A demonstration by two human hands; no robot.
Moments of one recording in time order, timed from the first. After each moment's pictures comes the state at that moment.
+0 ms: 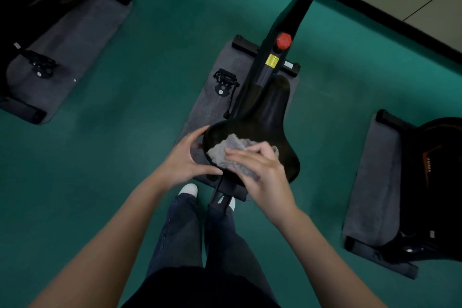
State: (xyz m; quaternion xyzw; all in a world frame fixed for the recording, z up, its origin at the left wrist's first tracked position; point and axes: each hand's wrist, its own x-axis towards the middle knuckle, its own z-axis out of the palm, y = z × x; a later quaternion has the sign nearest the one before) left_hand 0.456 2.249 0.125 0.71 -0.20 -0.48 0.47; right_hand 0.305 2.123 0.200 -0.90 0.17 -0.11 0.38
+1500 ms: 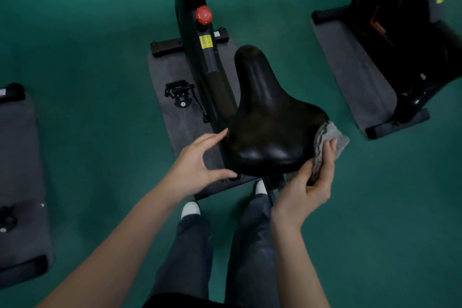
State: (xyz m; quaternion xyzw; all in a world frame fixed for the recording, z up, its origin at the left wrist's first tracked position) left_hand 0.562 2.210 0.116 0.59 -0.56 -0.52 0.27; right_hand 0.388 2.221 0.131 -0.33 0.69 -0.61 0.21
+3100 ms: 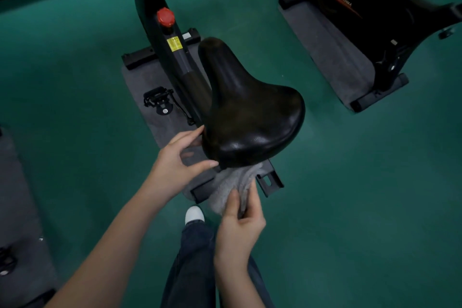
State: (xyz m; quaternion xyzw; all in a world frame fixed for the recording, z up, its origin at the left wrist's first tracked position) left_hand 0.559 2.208 0.122 0.59 -0.55 -0.51 0.29; right_hand 0.457 2.304 0.113 -0.15 0.71 -0.56 0.40
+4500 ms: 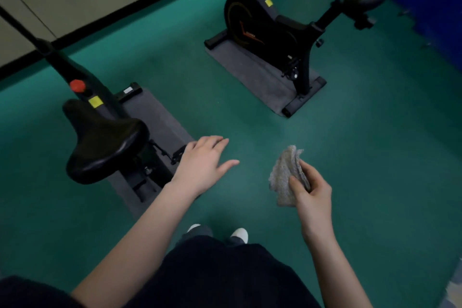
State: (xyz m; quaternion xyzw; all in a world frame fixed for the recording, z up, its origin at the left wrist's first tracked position) left_hand 0.191 2.247 0.249 0.49 -0.86 -0.15 -0.02; right_hand 0.007 2.371 0.264 -0.26 0.74 -0.50 0.37
